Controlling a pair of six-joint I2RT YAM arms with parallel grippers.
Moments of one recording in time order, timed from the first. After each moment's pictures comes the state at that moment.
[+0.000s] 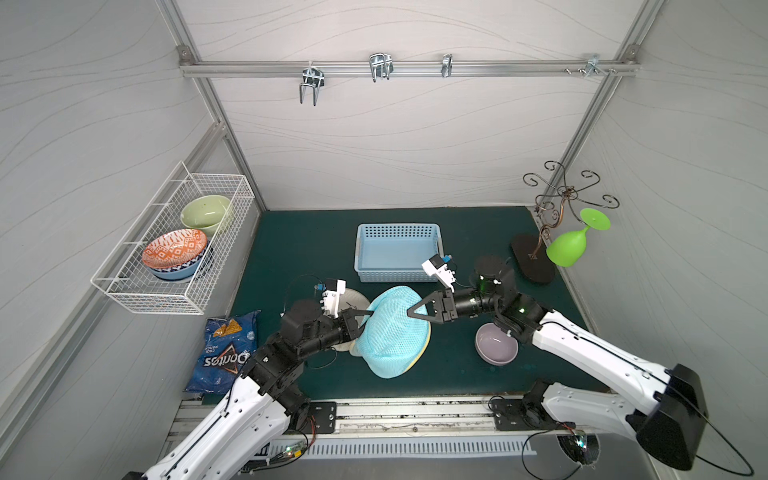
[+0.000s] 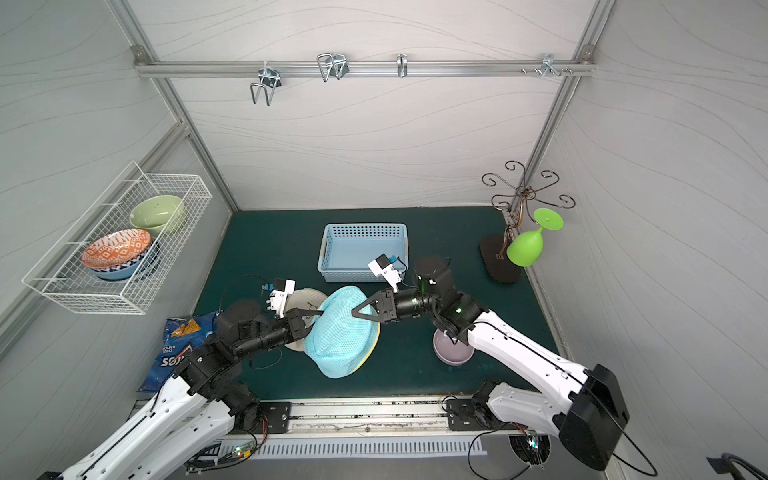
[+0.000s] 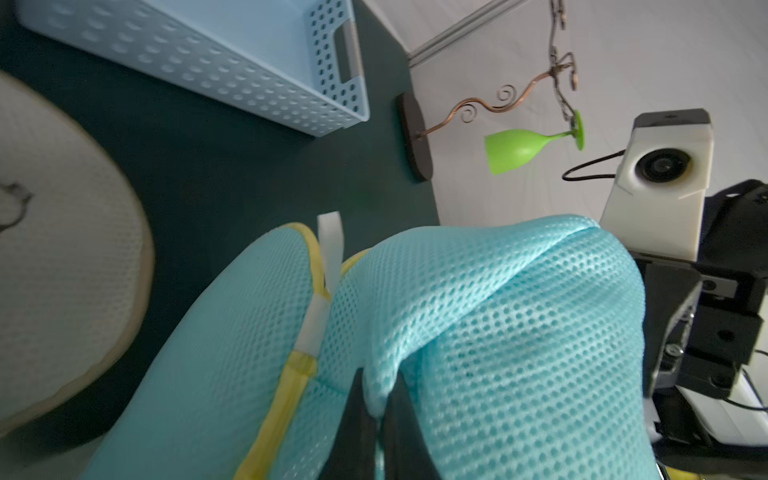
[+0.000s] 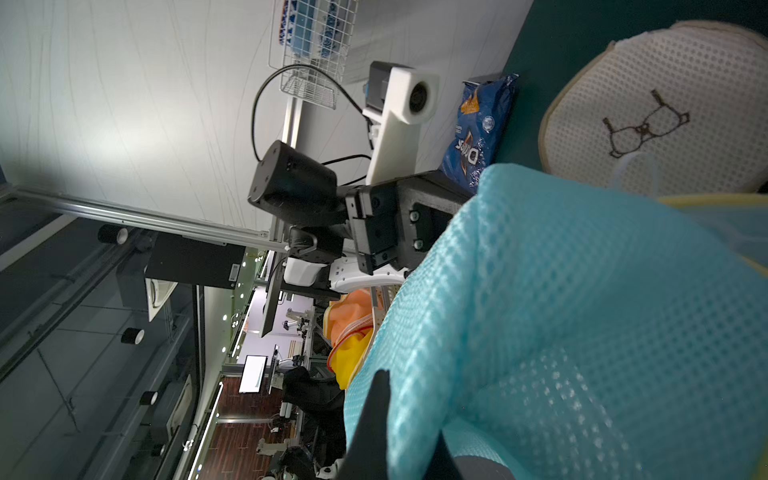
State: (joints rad) left arm -0.60 0.55 0.53 -0.42 0.33 -0.97; right arm 0.78 1.15 0.83 0.01 -0.92 0.96
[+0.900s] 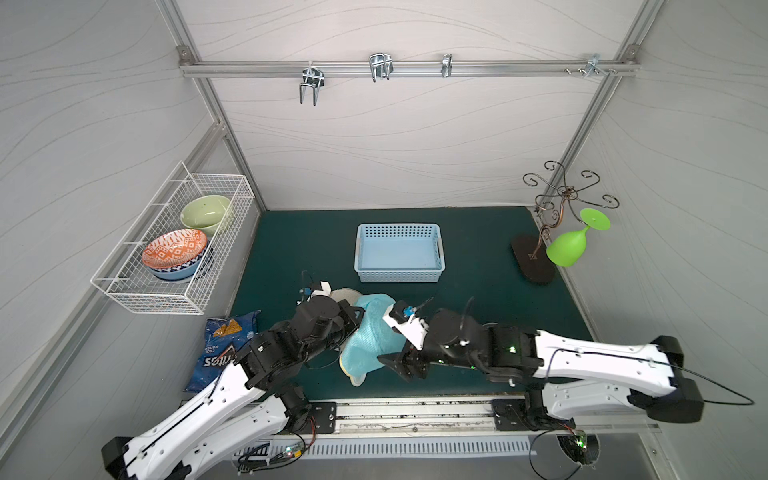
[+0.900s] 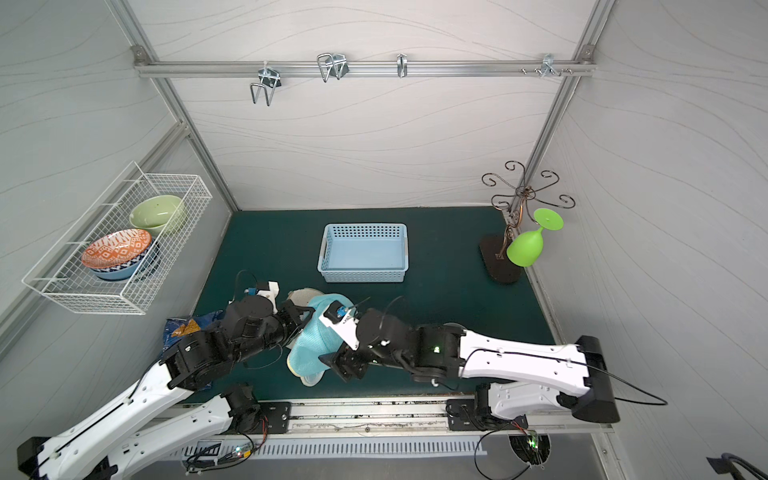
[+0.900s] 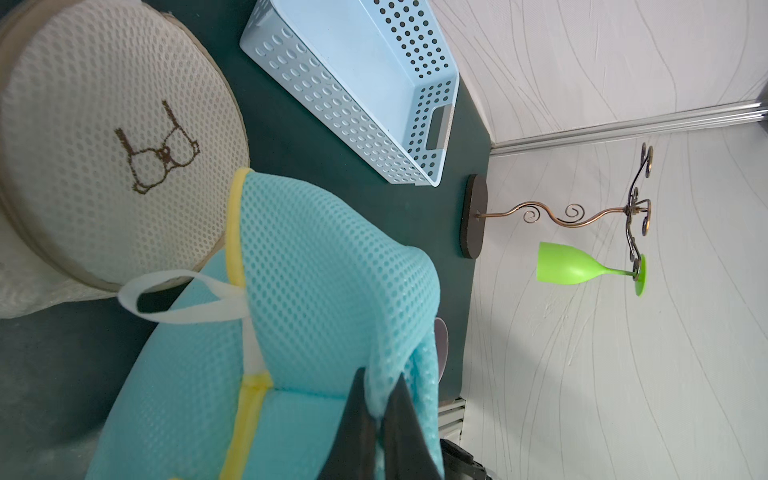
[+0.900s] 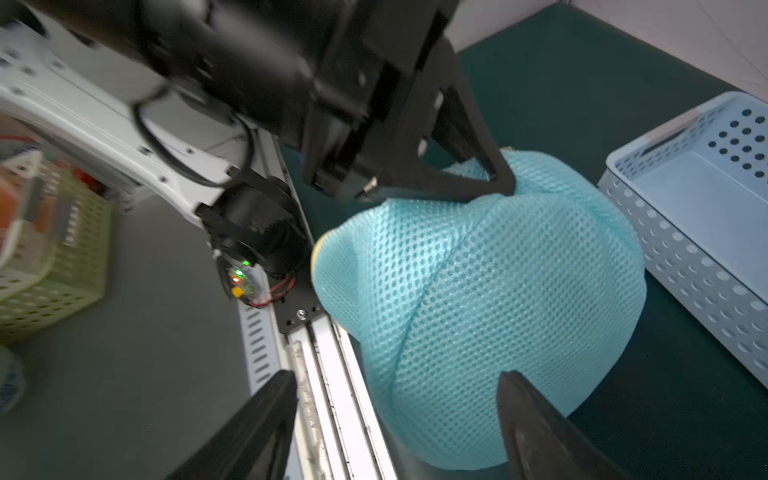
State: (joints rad) left arm -0.83 0.69 0.79 -0.71 -0.16 -1.36; right arm 1.44 1.23 1.05 -0.40 0.15 0.21
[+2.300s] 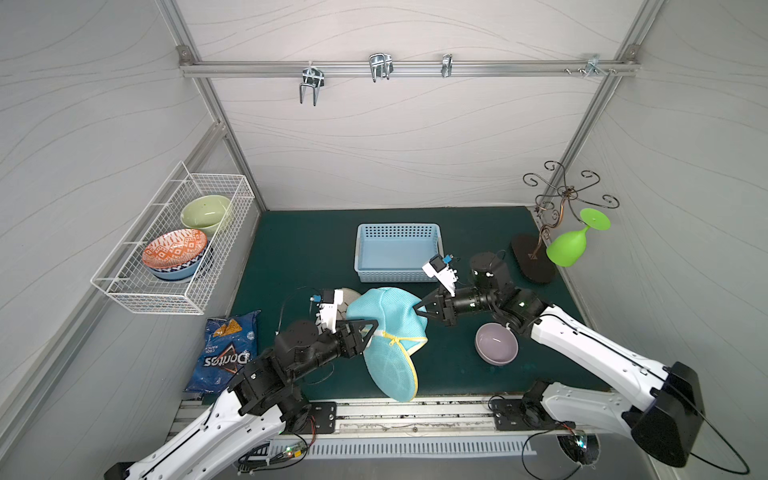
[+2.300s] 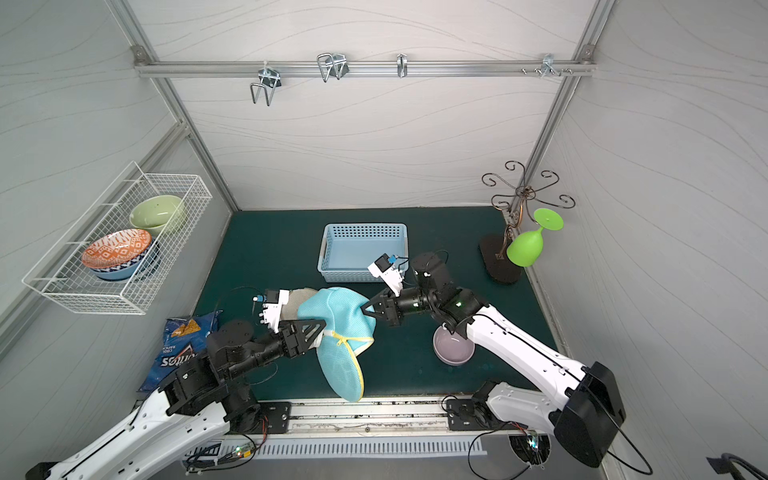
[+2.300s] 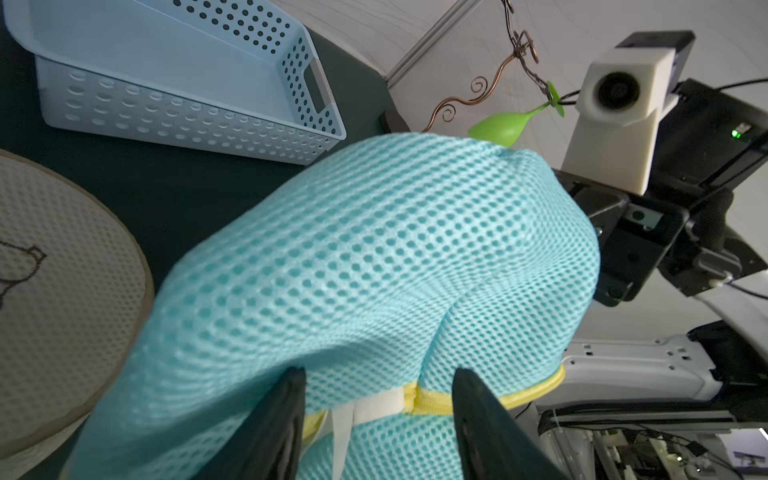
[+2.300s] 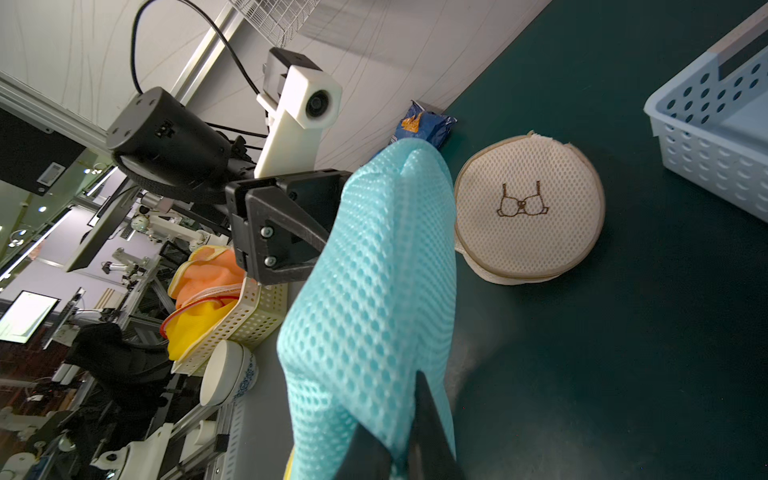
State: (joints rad) left arm -0.81 0.39 0.50 -0.45 0.07 -0.82; right arm 0.77 1.13 0.89 -0.24 -0.83 0.33
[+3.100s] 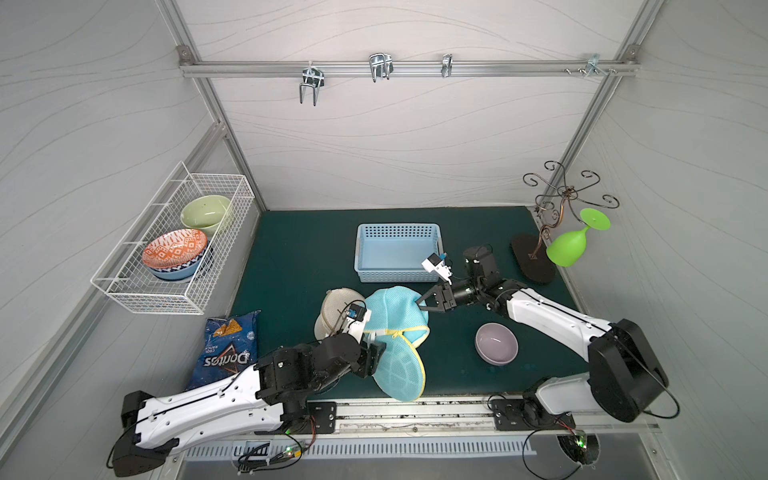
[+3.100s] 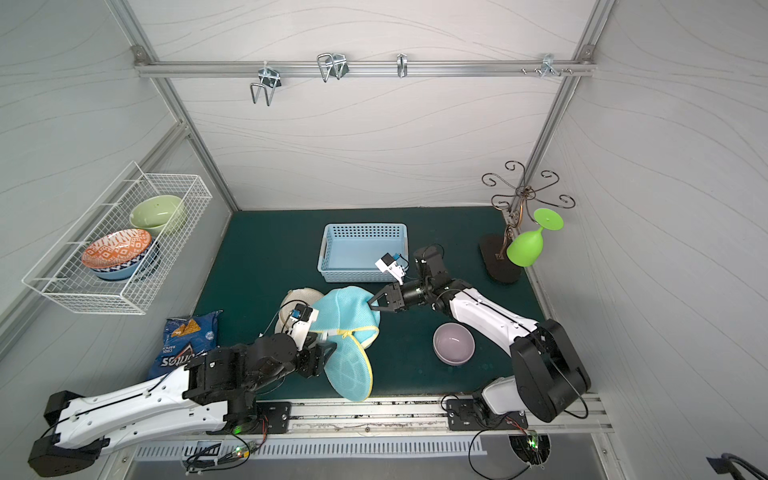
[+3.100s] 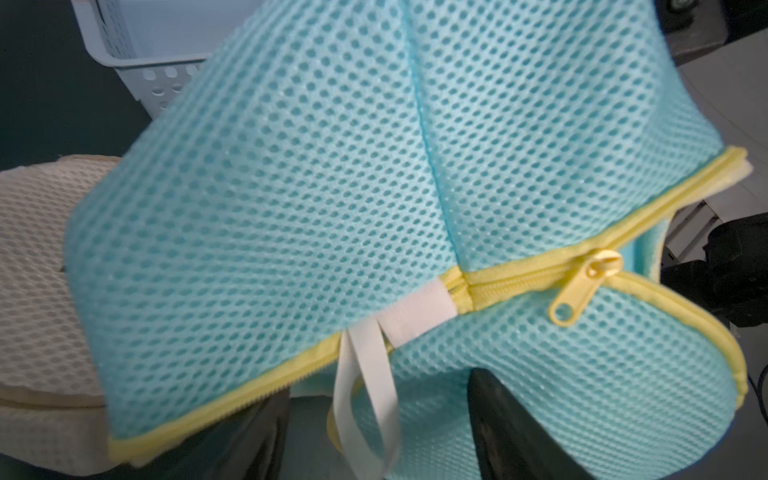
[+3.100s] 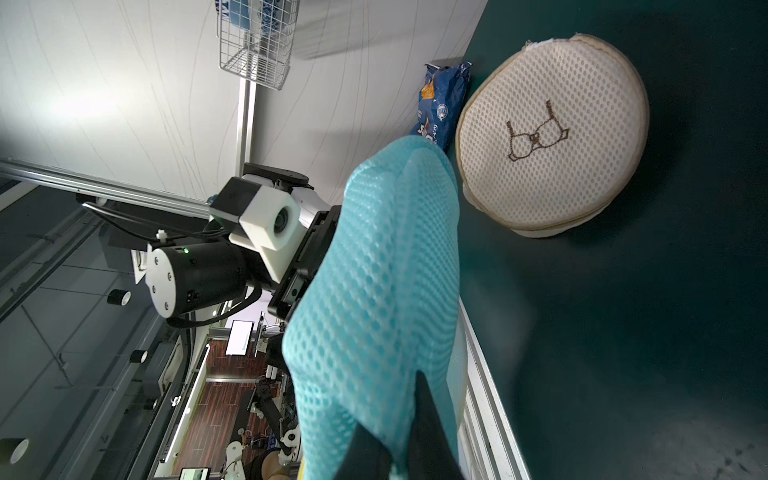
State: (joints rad) left arm -1.19 0.63 0.58 -0.66 -0.39 -0.66; right arm 0.59 1.40 0.83 0.00 -1.20 0.61
